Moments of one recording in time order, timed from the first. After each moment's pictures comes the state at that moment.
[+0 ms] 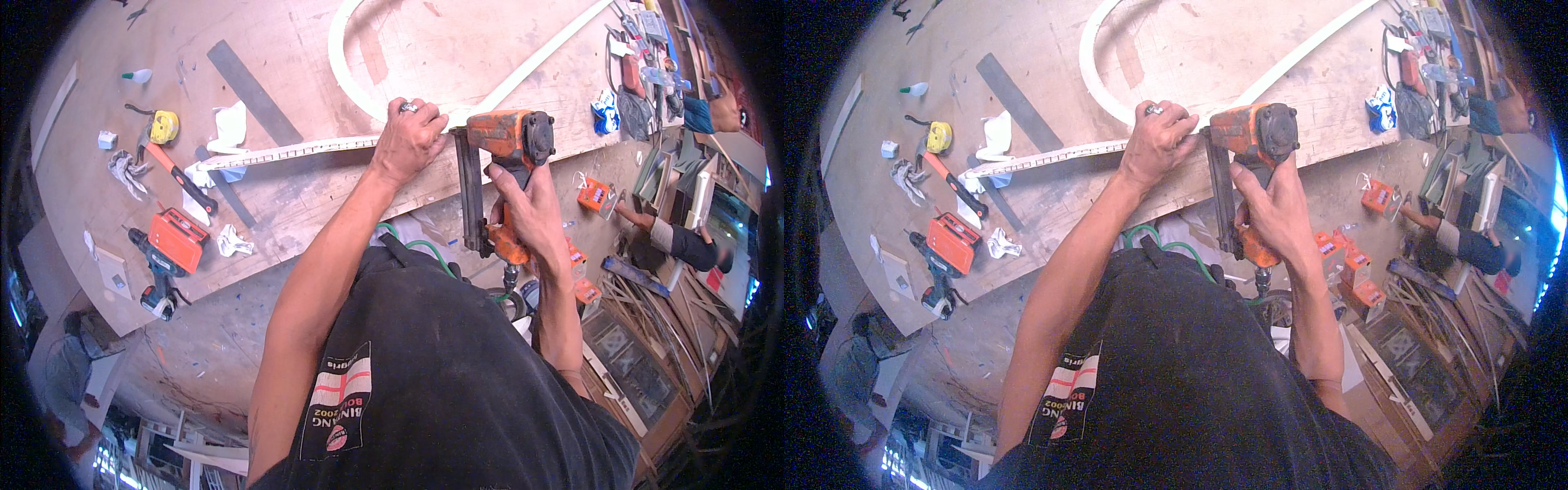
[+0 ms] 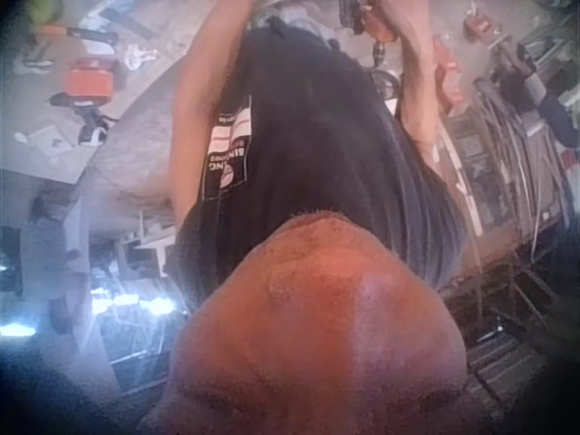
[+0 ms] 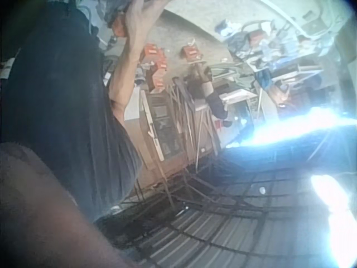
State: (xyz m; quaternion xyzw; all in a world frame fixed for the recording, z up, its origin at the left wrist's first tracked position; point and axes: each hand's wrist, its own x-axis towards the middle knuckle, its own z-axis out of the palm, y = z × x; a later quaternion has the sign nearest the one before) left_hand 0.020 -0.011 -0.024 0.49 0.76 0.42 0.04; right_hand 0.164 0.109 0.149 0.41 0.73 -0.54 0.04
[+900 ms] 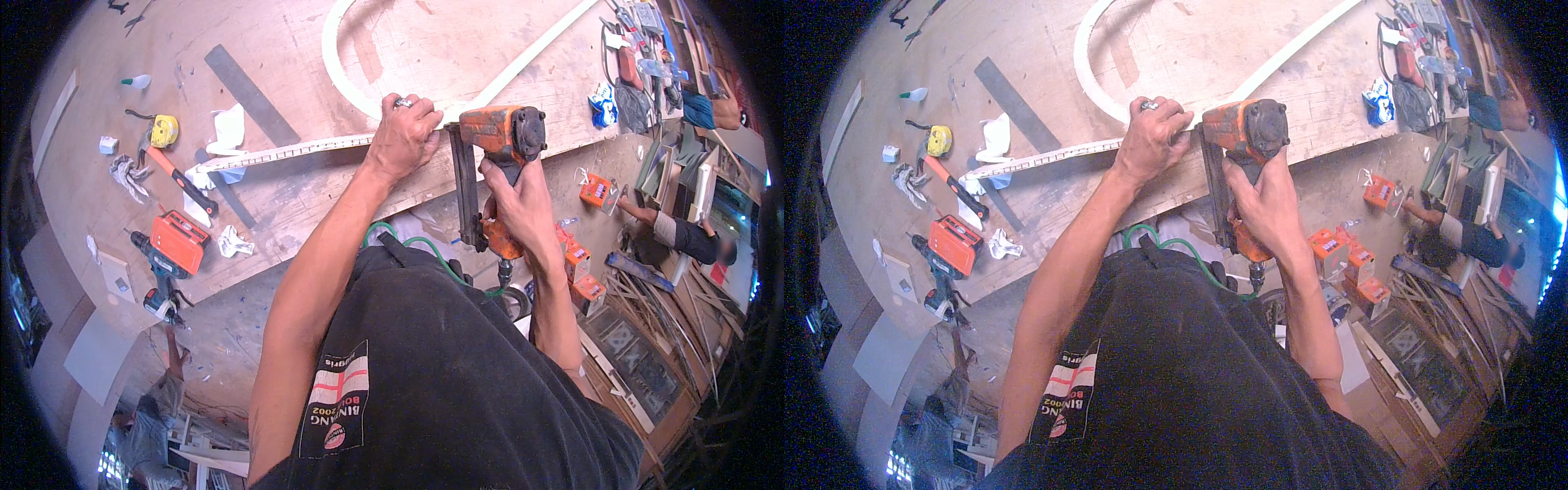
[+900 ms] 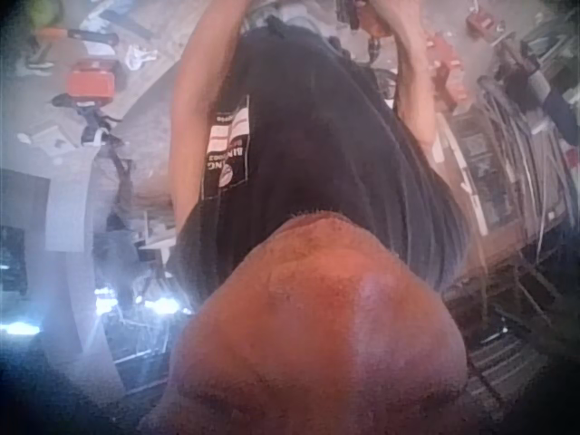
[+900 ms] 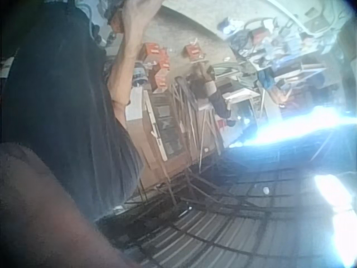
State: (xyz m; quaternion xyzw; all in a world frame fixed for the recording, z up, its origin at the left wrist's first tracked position) left_hand 0.017 -0.010 -0.021 0.50 0.76 0.42 0.04; right_hand 0.170 0.106 0.141 0.40 0.79 -0.46 0.04
